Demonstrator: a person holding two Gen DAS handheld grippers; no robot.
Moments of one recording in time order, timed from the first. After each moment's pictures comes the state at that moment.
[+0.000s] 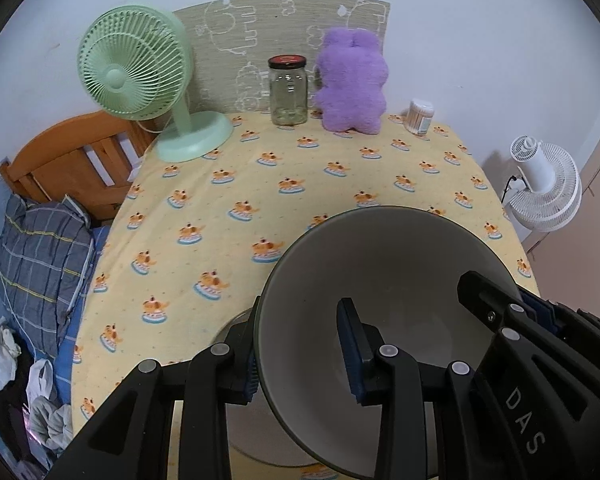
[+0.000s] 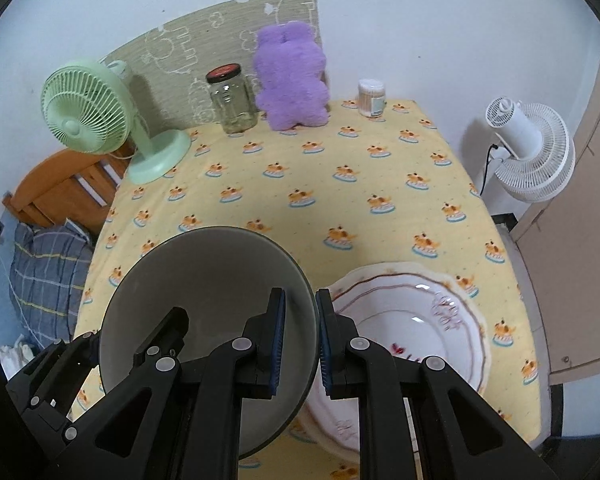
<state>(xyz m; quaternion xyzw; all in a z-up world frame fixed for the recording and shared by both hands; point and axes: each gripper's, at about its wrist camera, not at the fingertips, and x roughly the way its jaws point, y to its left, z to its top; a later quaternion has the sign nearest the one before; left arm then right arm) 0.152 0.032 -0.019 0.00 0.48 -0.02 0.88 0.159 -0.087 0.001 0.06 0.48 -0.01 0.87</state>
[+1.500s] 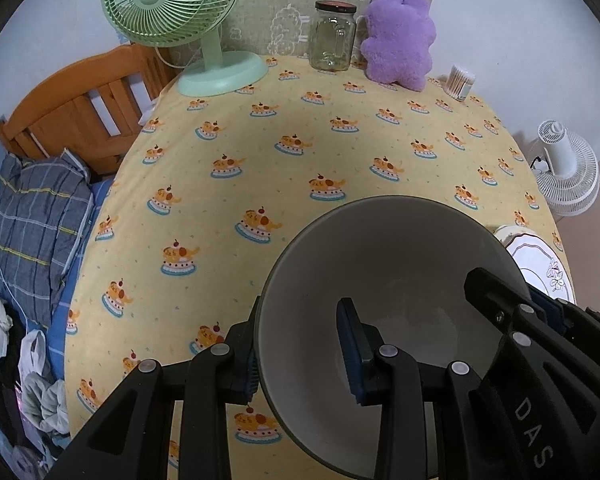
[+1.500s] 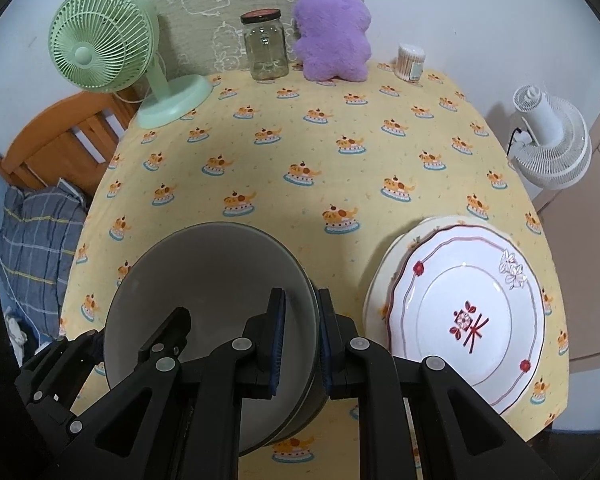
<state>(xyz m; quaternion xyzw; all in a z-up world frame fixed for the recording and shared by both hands) 0.150 0.095 -0.076 -0.03 0.53 -0.02 0.84 0.158 -0.012 -0.050 0.03 0.53 -0.01 0.85</state>
